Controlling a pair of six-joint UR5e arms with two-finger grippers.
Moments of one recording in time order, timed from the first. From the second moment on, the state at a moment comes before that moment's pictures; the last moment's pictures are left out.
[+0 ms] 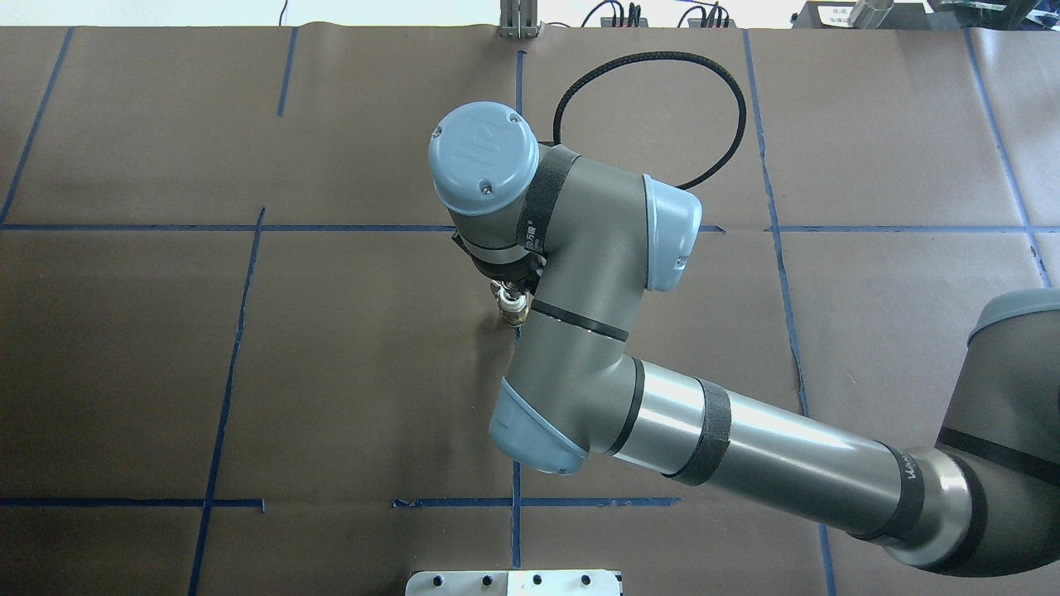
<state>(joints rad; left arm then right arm) -1.58 -1.42 -1.74 -1.53 -2.38 0.13 0.51 -0.63 1.58 -1.82 1.79 1.75</state>
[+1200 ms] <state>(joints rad) -1.58 -1.42 -1.75 -1.53 -2.38 0.13 0.50 -0.63 1.56 -1.82 1.79 1.74</state>
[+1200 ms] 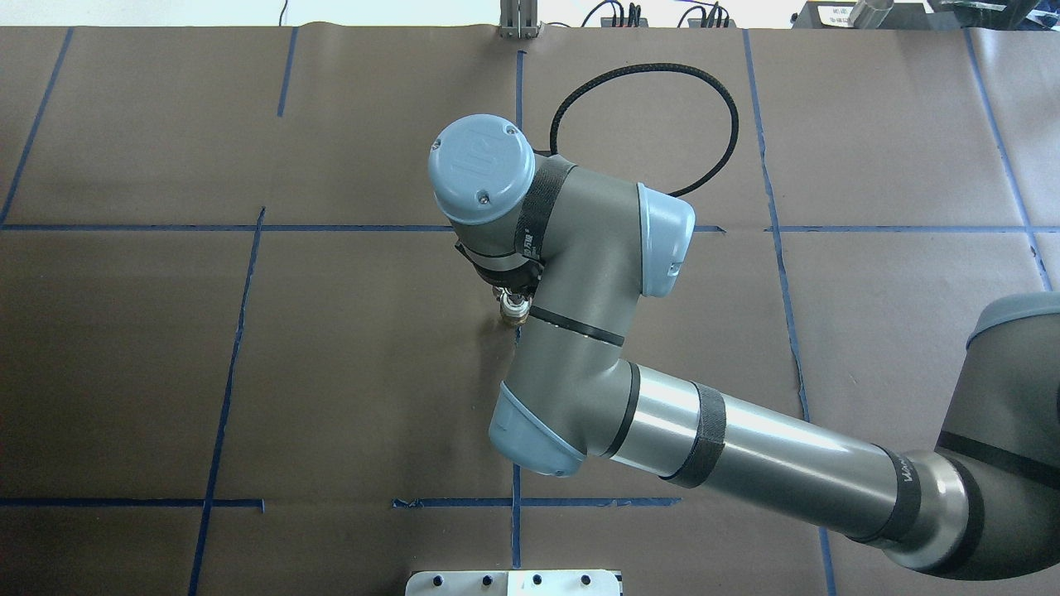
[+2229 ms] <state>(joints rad) -1.58 -1.43 -1.74 -1.53 -2.38 0.13 0.50 -0.63 1.53 -1.79 1.79 1.73</state>
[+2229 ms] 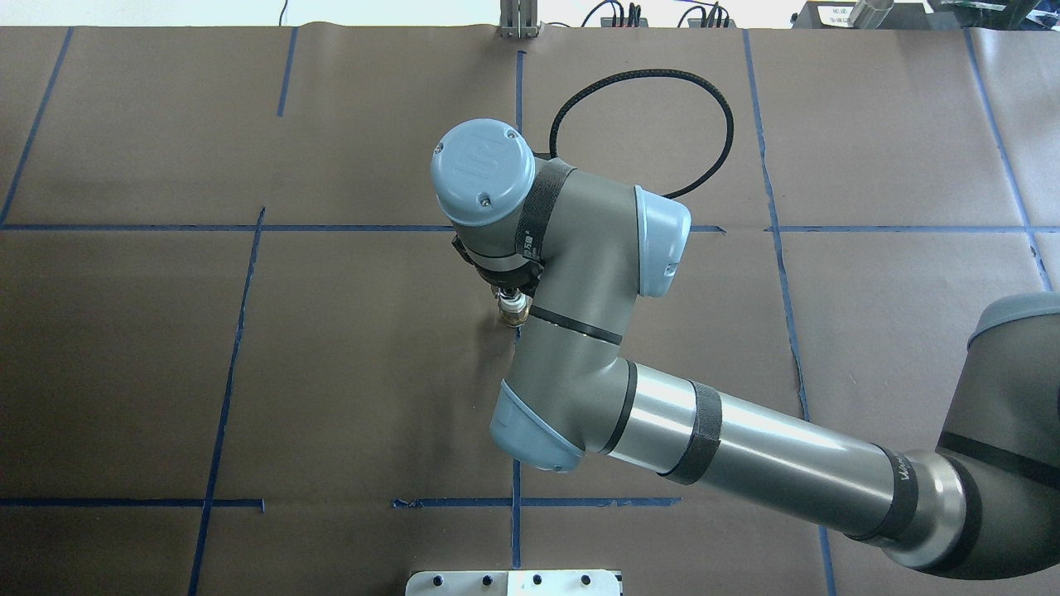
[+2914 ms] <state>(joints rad) -1.58 -1.43 -1.72 -1.53 -2.38 0.13 0.66 -0.69 1.54 -1.79 1.93 1.37</state>
